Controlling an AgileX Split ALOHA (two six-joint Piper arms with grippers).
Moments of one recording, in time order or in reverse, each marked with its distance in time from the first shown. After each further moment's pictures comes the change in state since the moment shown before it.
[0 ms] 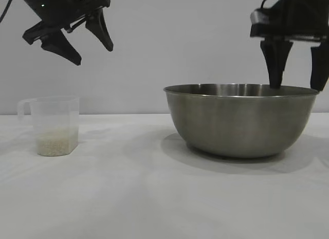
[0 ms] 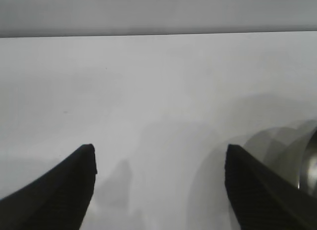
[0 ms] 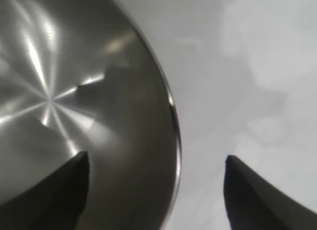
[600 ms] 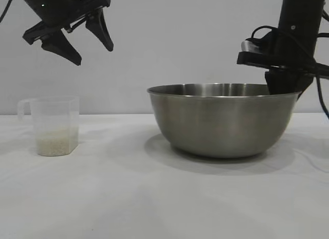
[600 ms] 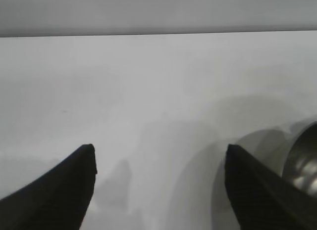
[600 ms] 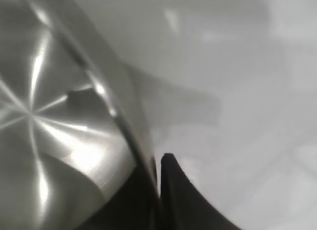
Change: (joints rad) left arm 0.000 0.000 0.000 0.000 -0.004 0.002; right arm 0.069 0.003 0.000 0.158 -0.003 -0.034
